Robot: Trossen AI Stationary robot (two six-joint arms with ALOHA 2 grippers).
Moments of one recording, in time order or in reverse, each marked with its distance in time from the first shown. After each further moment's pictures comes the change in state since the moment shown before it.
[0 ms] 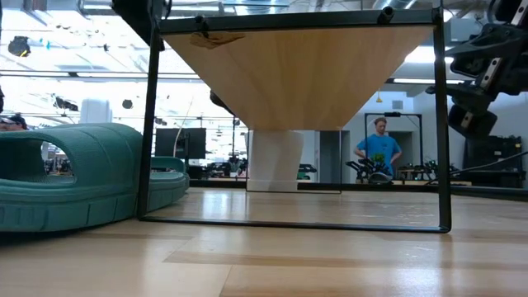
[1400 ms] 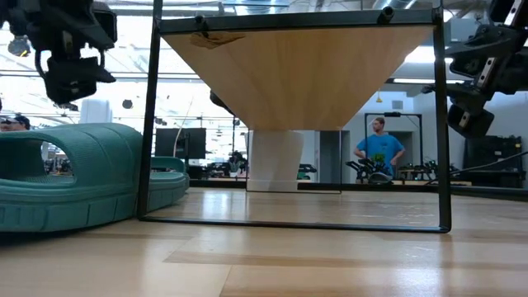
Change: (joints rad) left arm -0.217 -0.673 -0.919 0.917 0.316 -0.907; right arm 0.000 0.000 0.000 0.014 0.059 0.013
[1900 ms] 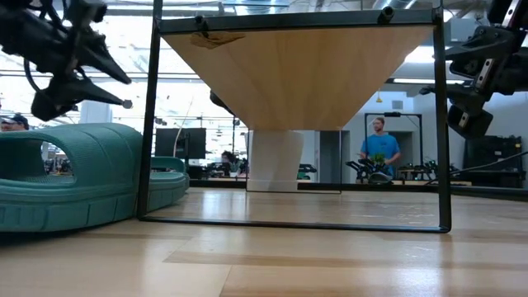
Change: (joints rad) left arm -0.104 -0.081 -0.087 -0.072 -0.542 -0.366; right arm 0.000 0.000 0.000 0.001 0.023 -0.001
